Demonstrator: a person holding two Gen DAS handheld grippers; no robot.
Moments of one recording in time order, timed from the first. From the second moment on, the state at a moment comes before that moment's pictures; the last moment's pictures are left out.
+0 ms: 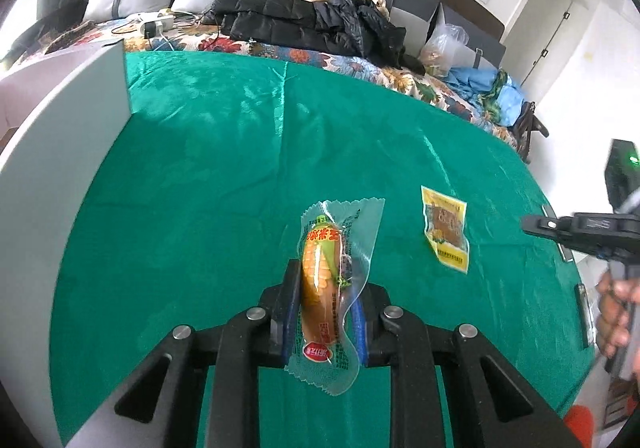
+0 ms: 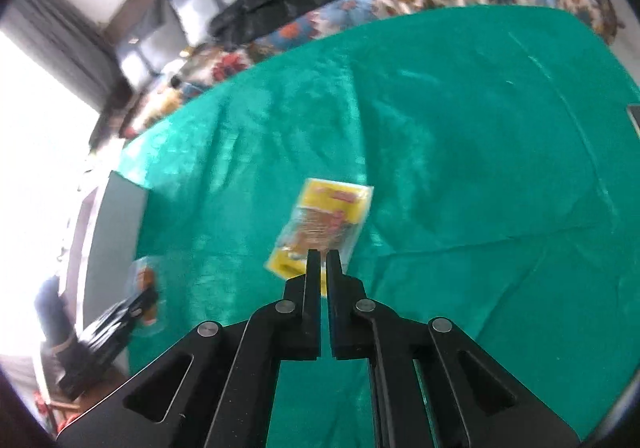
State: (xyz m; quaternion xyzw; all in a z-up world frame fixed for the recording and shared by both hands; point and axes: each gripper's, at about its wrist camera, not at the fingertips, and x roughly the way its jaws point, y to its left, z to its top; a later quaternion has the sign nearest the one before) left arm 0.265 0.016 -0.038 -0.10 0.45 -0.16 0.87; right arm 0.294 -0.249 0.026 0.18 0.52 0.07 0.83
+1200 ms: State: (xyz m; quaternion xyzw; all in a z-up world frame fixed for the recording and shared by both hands) left arm 0.195 0.044 -0.053 -0.14 0.46 -0.17 0.86; right arm 0.368 -0.184 -0.077 0.04 0.59 0.06 0.80
